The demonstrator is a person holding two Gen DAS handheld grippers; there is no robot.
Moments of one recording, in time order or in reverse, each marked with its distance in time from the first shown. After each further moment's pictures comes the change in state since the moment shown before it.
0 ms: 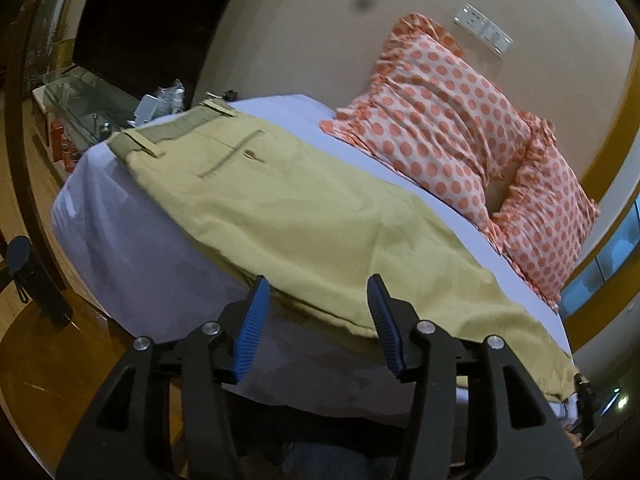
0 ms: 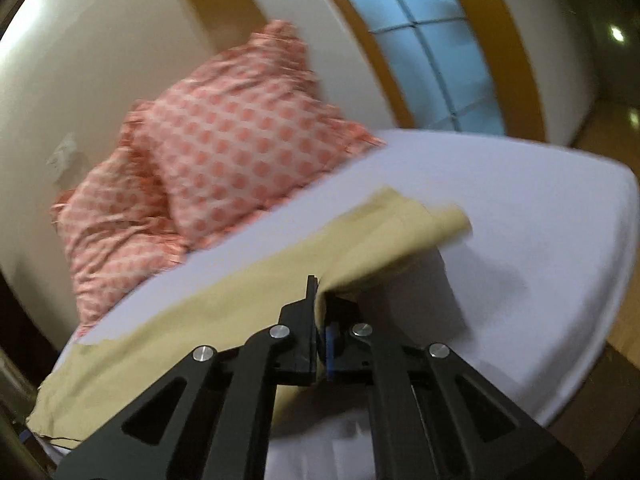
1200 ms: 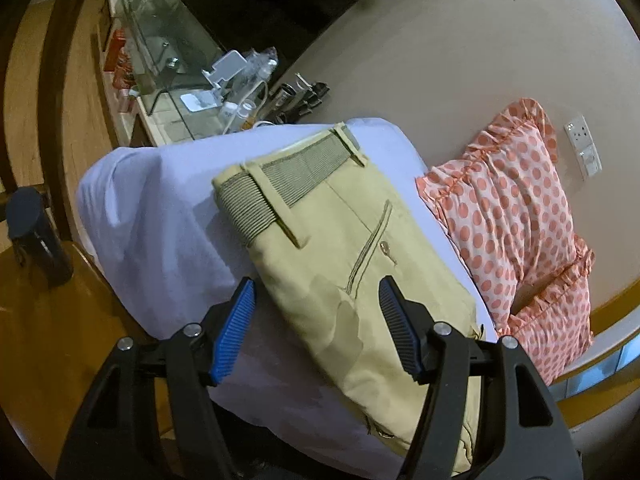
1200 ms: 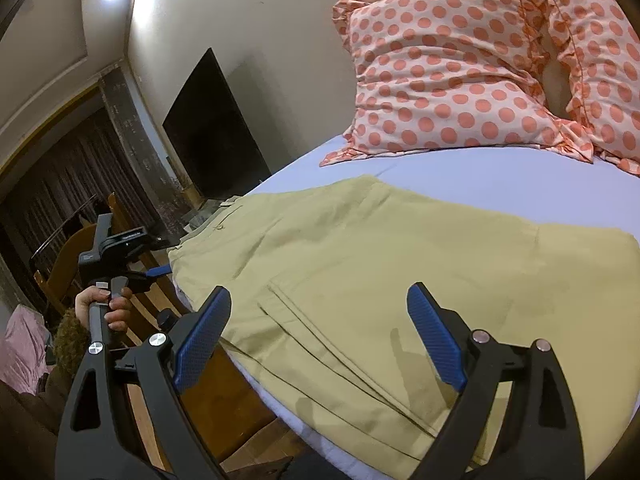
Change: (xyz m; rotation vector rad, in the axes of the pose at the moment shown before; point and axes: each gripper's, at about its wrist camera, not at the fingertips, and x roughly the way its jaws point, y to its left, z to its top) left arm 0.033 0.120 0.073 -0.412 0.039 0.024; right arm 0.027 0.337 -0.128 -0.489 0.504 0.764
